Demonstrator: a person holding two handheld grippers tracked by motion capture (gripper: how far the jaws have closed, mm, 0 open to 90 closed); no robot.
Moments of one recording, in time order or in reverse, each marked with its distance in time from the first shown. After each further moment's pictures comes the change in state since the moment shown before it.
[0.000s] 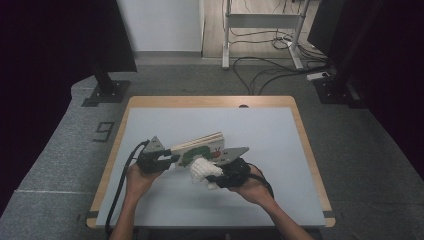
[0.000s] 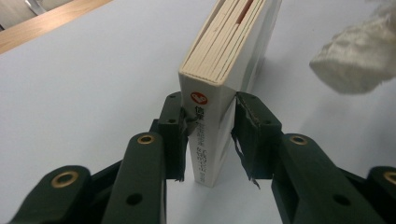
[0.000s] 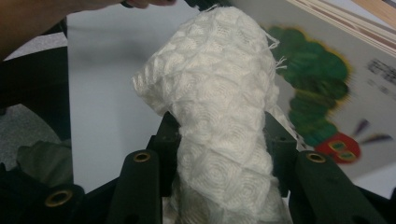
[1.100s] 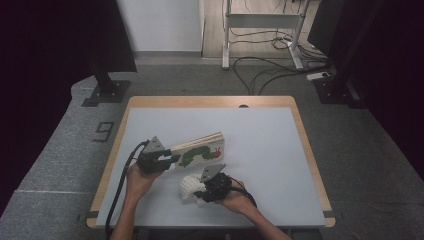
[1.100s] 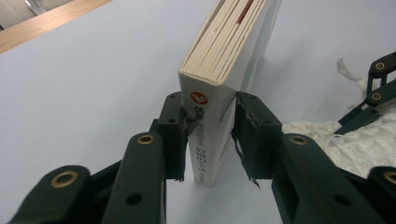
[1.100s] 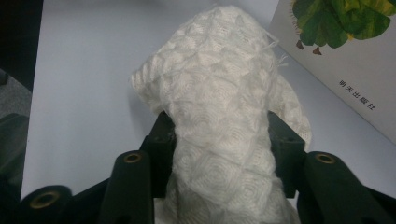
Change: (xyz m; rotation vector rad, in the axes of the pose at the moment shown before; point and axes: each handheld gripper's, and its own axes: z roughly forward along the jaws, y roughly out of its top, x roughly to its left) left arm 0.000 0.000 0.000 -0.002 0.001 -0.002; right arm 0.016 -0.039 0.079 0.083 0.054 -0.054
